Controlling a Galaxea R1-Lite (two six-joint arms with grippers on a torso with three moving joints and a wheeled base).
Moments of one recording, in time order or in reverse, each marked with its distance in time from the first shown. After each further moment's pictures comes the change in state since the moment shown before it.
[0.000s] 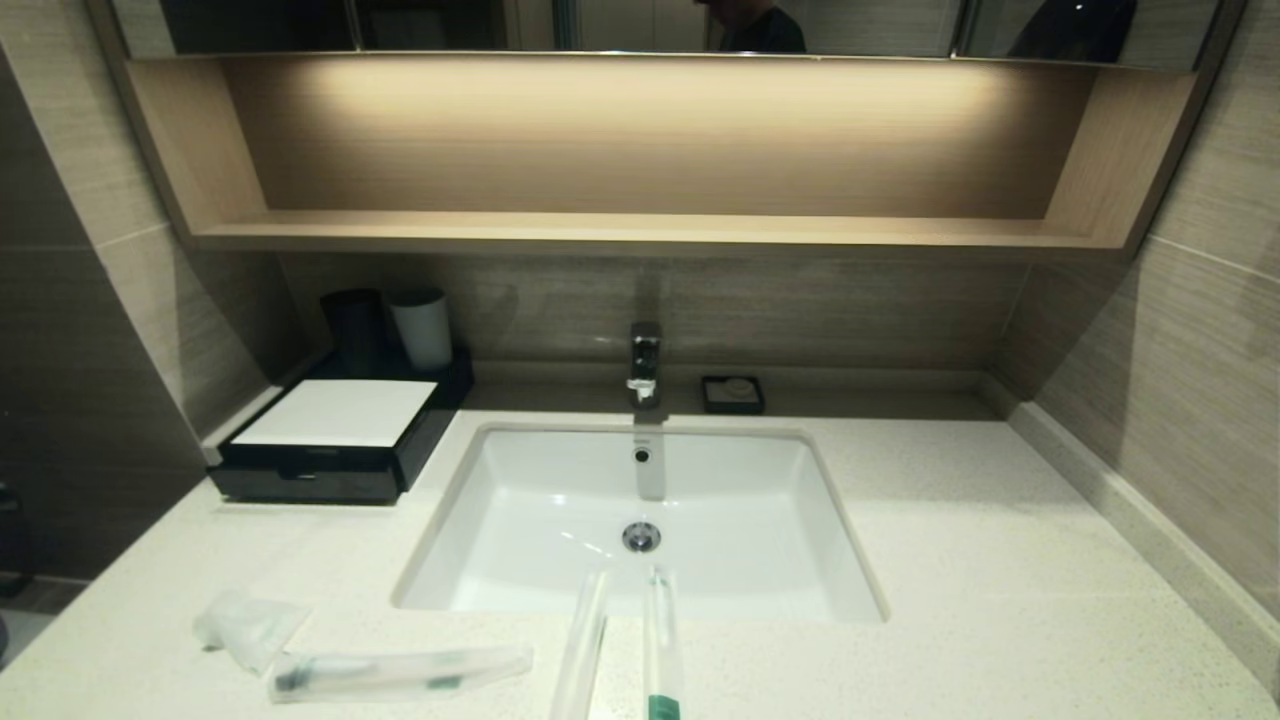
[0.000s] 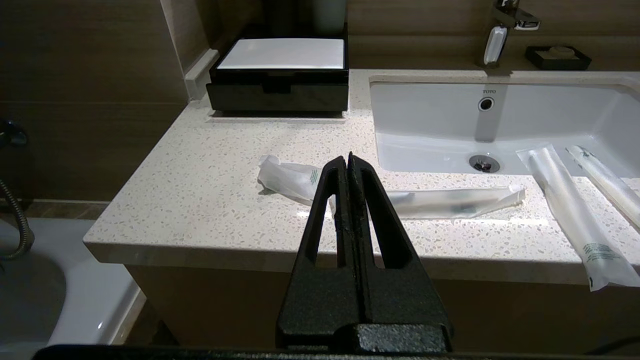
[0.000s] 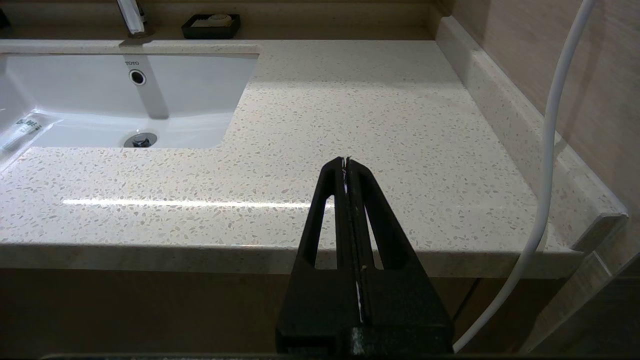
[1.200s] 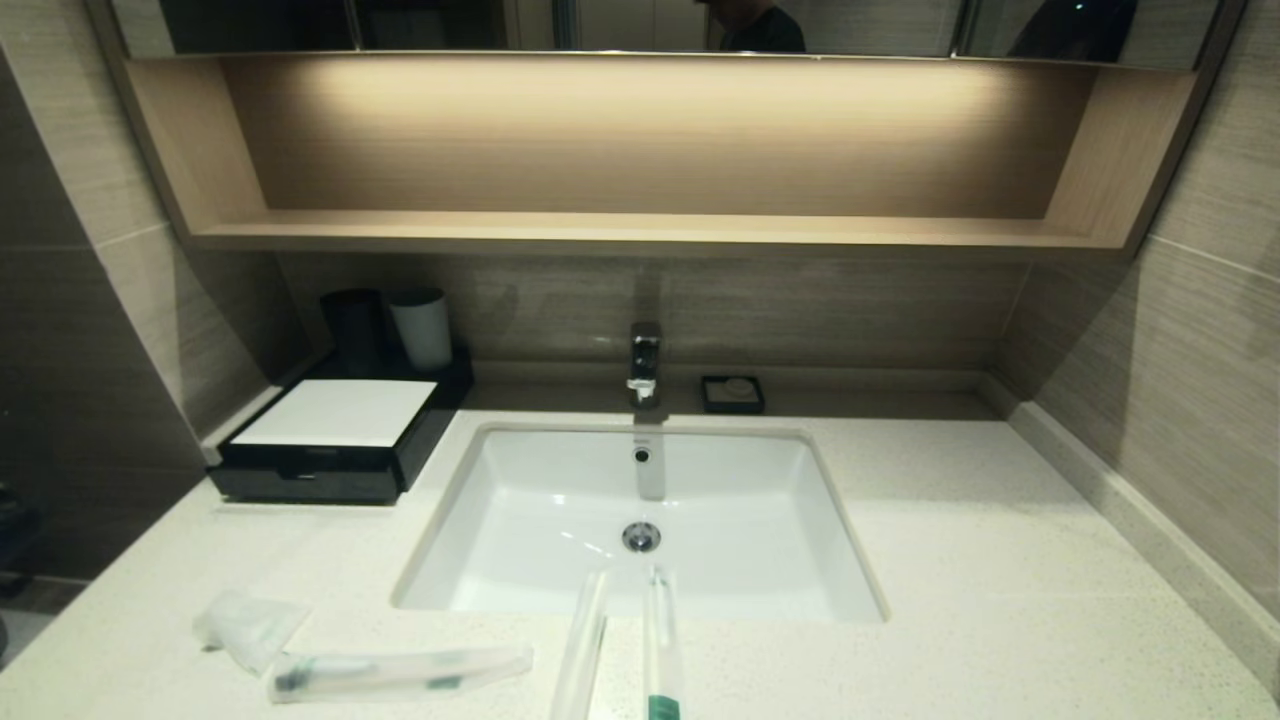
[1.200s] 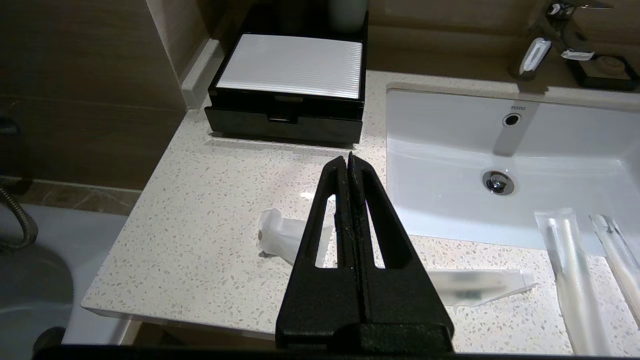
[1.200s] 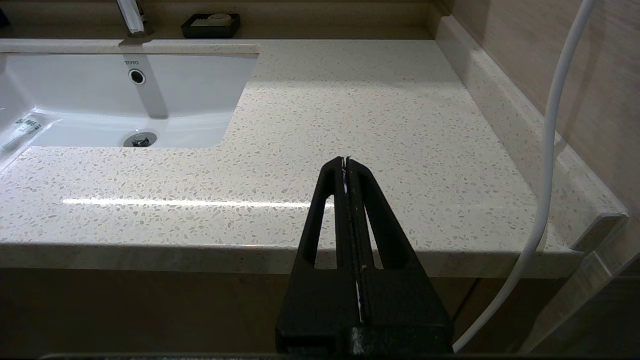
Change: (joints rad) left arm 0.011 0.729 -0.276 -0.251 0.034 -0.043; right arm 0.000 0.000 0.000 0.000 0.000 0.000
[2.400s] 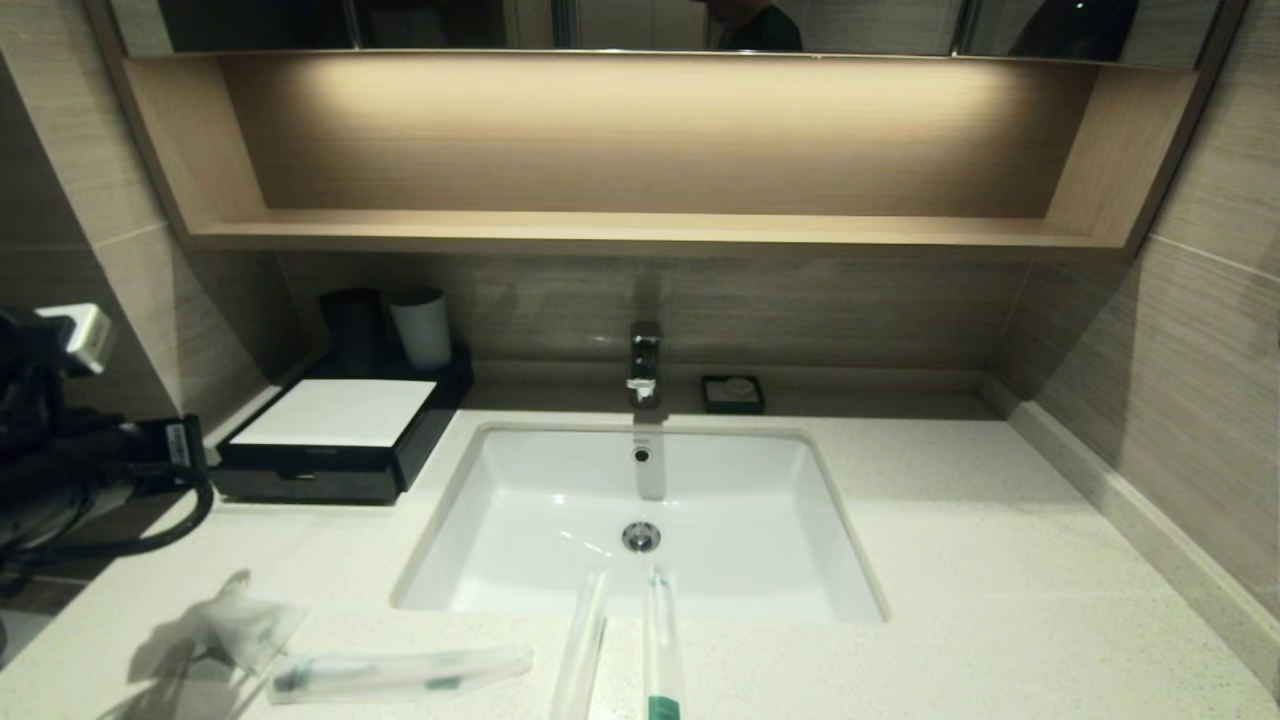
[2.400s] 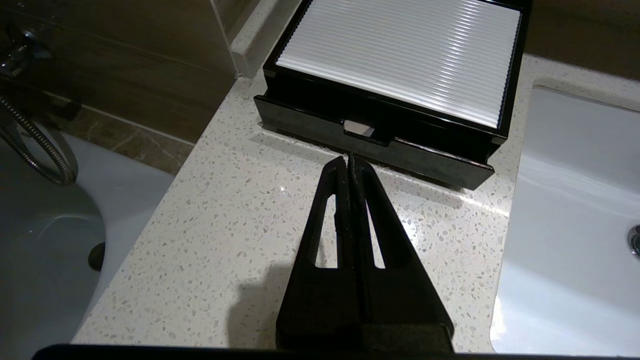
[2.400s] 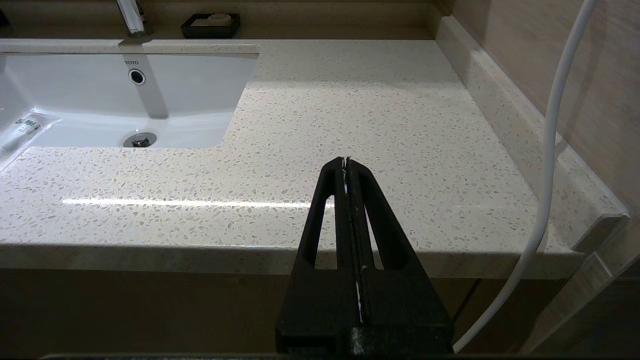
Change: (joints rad) left arm 0.112 0.697 -0.148 -0.311 0.139 -0.033; right arm 0.000 0.000 0.000 0.000 0.000 0.000
